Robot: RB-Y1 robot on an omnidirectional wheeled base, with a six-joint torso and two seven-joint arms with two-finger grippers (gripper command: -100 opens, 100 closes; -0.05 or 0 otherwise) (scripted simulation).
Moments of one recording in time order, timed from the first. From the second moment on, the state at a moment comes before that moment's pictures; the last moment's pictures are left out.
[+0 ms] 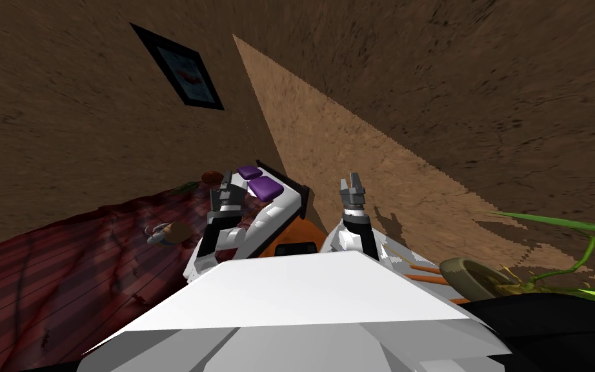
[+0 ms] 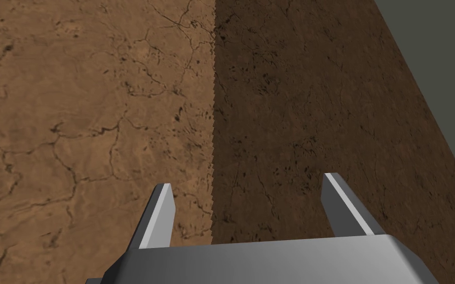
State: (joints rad) left arm 0.35 0.15 0.05 -2.24 0.15 -0.20 0.05; right arm 0.50 -0.04 0.02 -2.31 0.12 -0.46 -0.03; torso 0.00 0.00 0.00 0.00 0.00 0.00
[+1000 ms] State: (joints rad) left arm 0.32 0.16 0.05 -2.22 0.17 -0.11 0.06; right arm 0.50 -0.04 0.02 -2.31 0.12 -0.46 -0.03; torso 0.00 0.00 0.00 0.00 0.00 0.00
